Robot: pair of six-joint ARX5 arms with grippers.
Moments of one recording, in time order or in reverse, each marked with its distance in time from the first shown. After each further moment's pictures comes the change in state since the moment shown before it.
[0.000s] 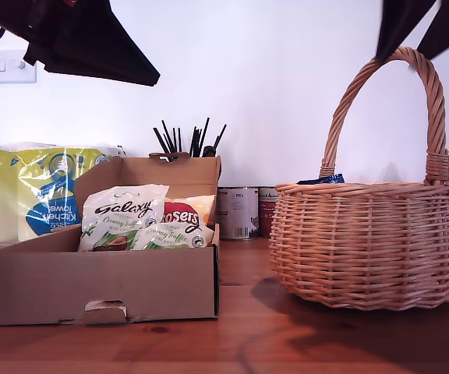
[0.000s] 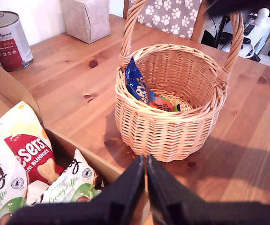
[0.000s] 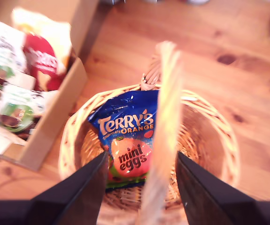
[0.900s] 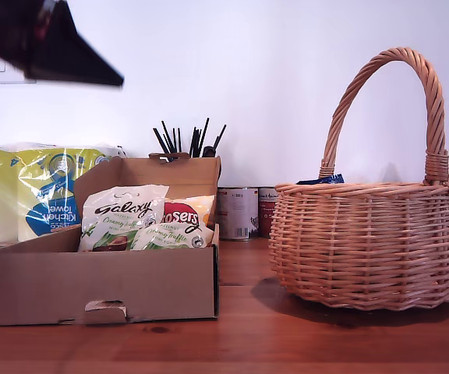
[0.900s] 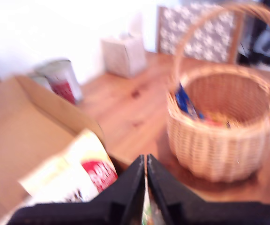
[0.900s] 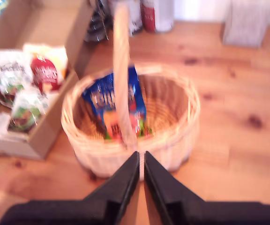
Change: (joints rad) left arm 0.269 0.094 -0.034 0.185 0.191 0.193; right arm 0.000 -0.694 -0.417 -0.062 0.072 0.143
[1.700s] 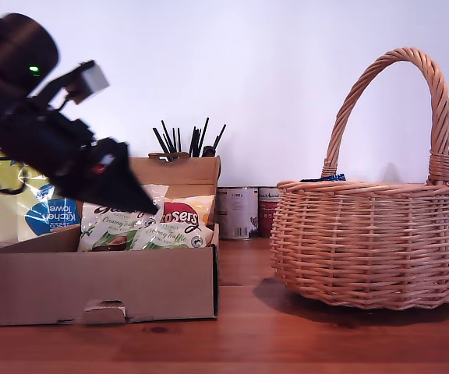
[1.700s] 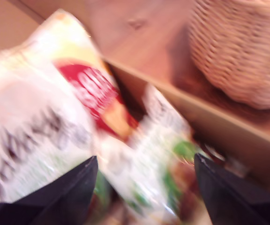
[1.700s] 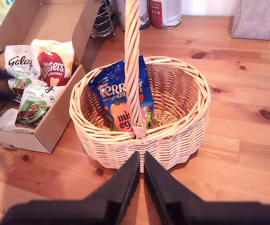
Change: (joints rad) left arm -0.043 0.449 0.162 -0.012 -0.120 0.046; right arm 0.000 -0.065 -0.047 0.008 -0.029 0.005
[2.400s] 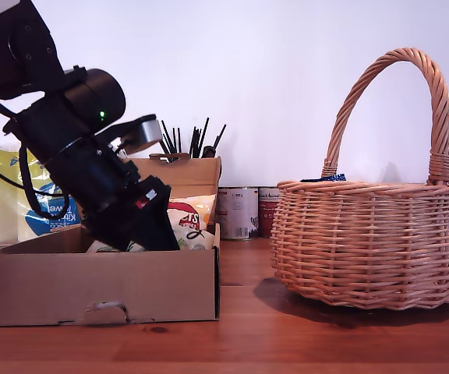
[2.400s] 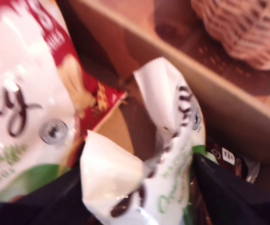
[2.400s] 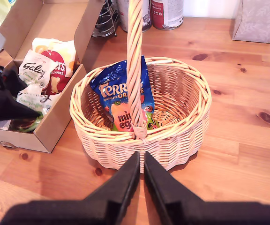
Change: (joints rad) left arm -0.087 0.216 0.202 -0.313 -0.045 -0.010; right arm 0.000 0.000 0.000 0.002 -0.003 -0.020
